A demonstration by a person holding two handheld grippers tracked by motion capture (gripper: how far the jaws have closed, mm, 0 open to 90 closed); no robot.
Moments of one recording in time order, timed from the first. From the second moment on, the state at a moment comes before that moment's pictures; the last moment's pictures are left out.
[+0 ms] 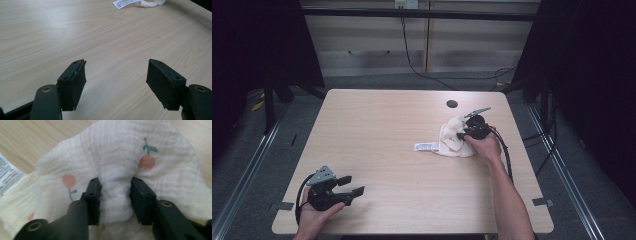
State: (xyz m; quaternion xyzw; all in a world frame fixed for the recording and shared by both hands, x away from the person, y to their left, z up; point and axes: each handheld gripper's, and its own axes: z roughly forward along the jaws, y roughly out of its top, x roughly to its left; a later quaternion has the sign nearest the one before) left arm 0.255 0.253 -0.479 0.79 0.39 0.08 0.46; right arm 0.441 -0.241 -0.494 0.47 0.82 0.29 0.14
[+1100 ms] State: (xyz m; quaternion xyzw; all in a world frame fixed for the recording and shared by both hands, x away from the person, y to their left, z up) left arm 0.255 0.248 -0.479 0.80 0.39 0.08 0.46; right arm 0.357 -0.171 -0.498 0.43 0.83 0.36 0.09
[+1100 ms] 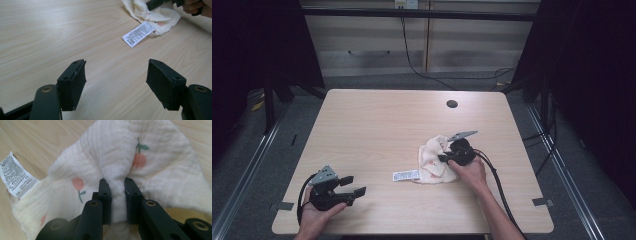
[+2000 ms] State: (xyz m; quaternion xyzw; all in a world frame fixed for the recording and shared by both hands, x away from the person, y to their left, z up) left arm 0.251 0.223 -0.465 0.81 0.35 0.06 0.47; right arm 0.316 -0.139 -0.462 0.38 0.81 0.43 0.08
